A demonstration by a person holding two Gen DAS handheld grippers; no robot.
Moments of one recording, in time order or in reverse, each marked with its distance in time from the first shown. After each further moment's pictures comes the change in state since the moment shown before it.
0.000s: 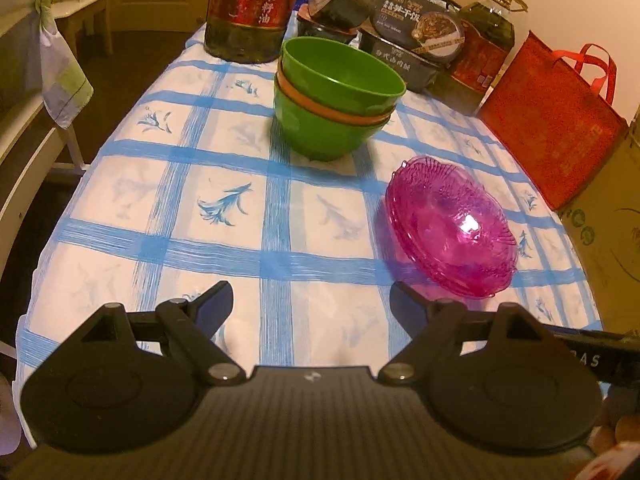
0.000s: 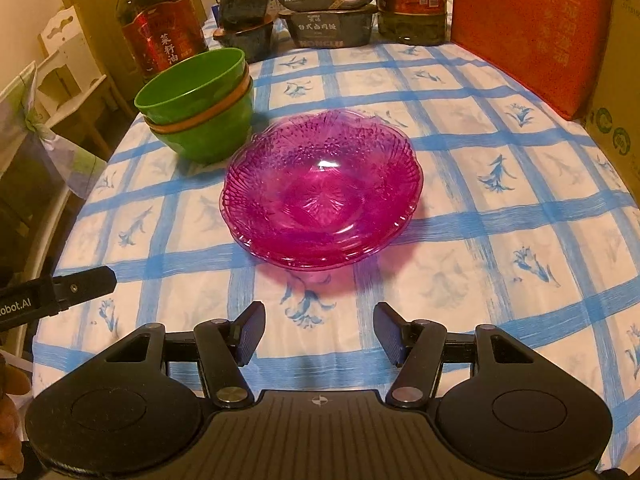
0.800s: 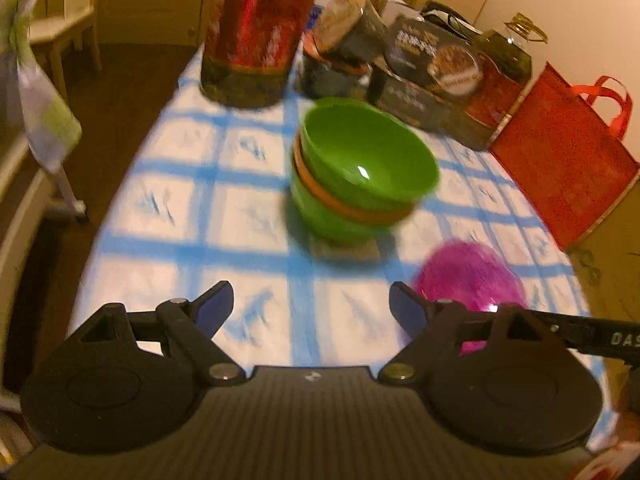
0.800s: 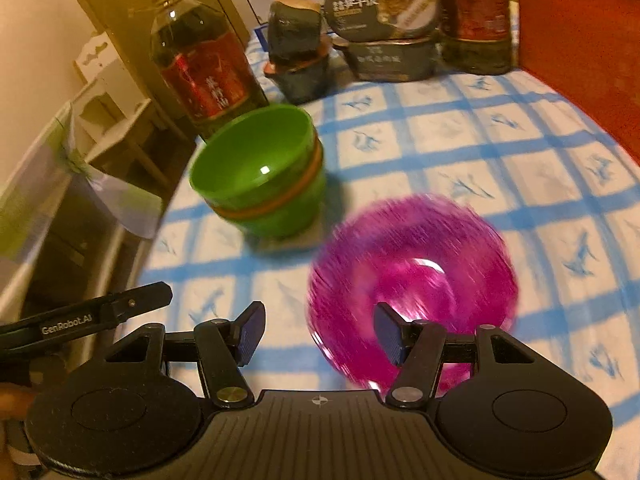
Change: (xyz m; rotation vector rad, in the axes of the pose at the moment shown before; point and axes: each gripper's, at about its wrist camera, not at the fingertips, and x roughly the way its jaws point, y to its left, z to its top) left arm 0.025 0.029 0.112 0.037 -0.027 0.004; right arm 0.020 0.031 0.105 0.032 0.000 0.198
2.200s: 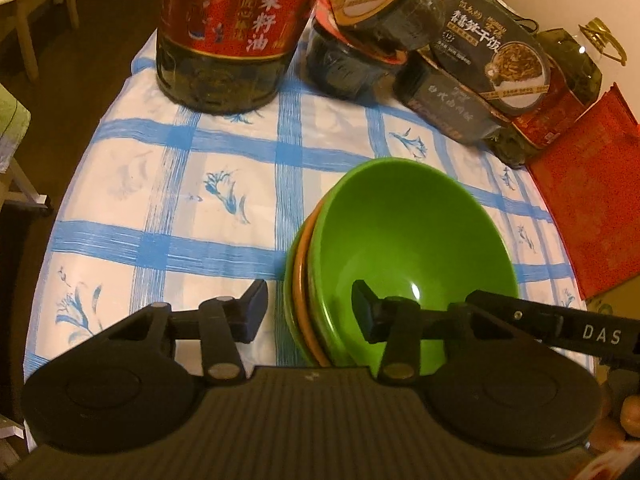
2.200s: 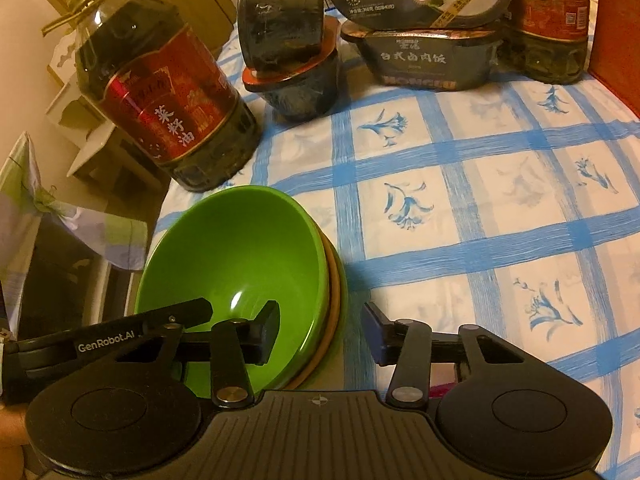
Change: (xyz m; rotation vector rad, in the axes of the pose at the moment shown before) left arm 0.150 0.018 0.109 -0.084 0.191 -0.050; right arm 0.139 -0.006 0.134 0.048 0.106 0.012
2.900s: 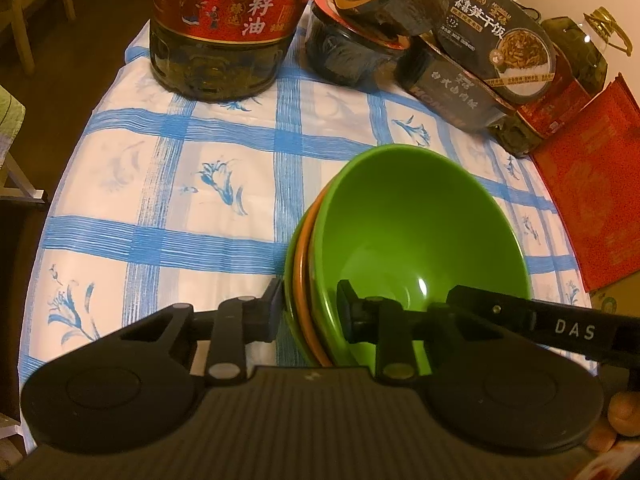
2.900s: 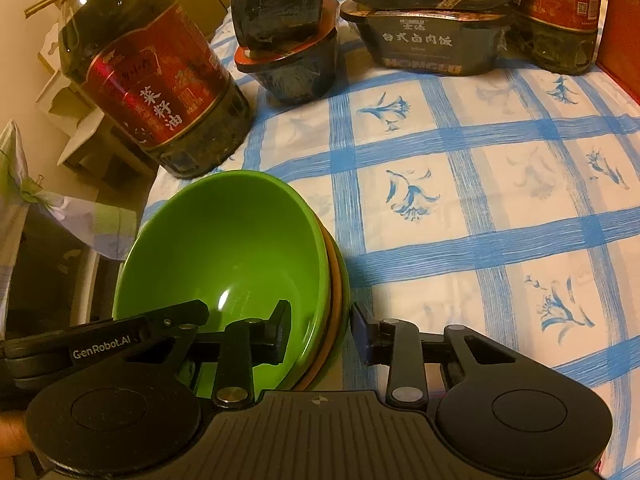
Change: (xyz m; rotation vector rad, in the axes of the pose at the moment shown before) left arm 0.011 0.000 0.001 0.015 0.034 0.006; right arm 0.022 0.003 0.002 -0.001 0.035 -0.028
